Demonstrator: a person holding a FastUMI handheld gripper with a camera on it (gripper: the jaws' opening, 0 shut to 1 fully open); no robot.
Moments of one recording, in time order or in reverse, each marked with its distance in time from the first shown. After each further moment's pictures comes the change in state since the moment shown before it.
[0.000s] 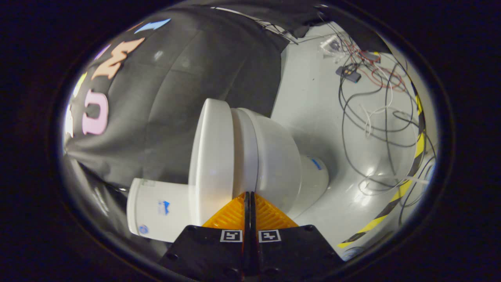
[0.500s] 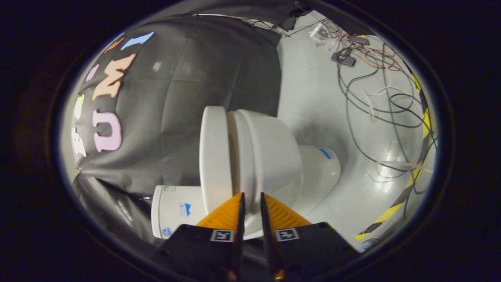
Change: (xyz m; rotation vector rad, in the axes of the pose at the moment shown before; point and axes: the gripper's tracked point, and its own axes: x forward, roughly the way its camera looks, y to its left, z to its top) arm -0.023 -0.013 -0.001 0.054 0.035 0.041
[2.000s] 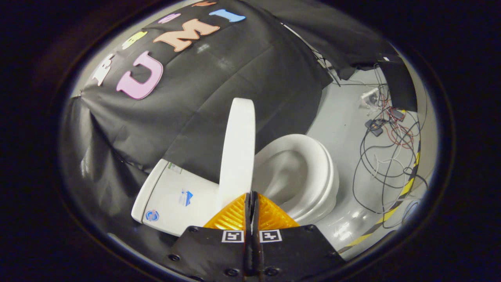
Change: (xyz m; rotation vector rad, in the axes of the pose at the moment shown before) arm -0.036 0.164 -0.042 -0.528 -0.203 -0.065
